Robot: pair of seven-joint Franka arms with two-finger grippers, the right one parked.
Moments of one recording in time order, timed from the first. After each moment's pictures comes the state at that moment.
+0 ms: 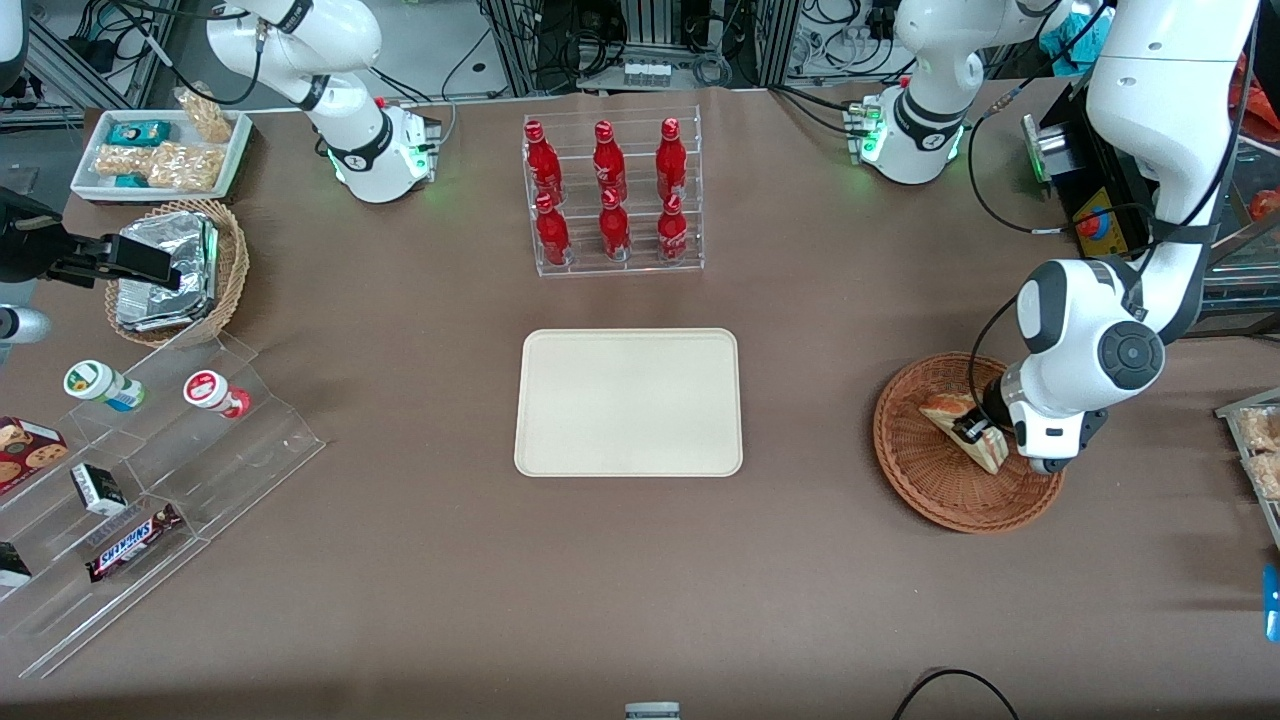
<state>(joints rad) 0.16 0.38 -0.19 -2.06 0.05 2.34 -0.79</state>
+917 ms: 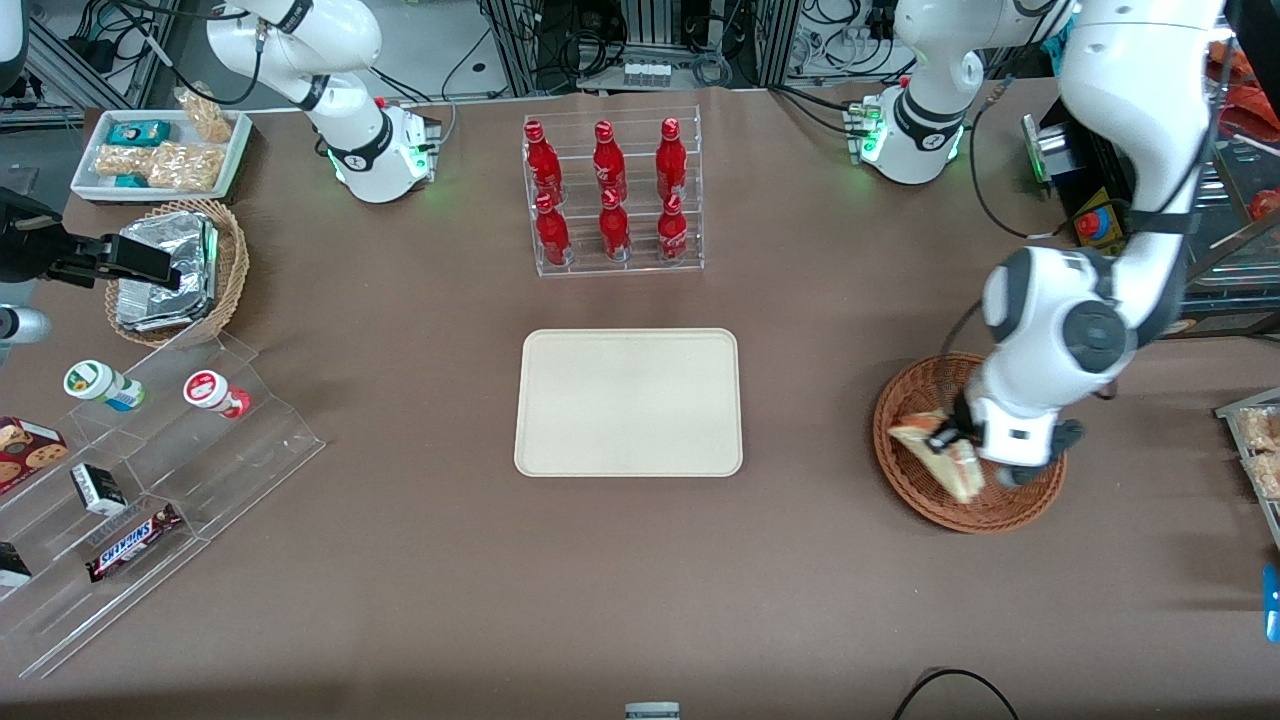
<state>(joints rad) -0.02 0.35 -0.21 -1.97 0.05 2.34 -0.78</state>
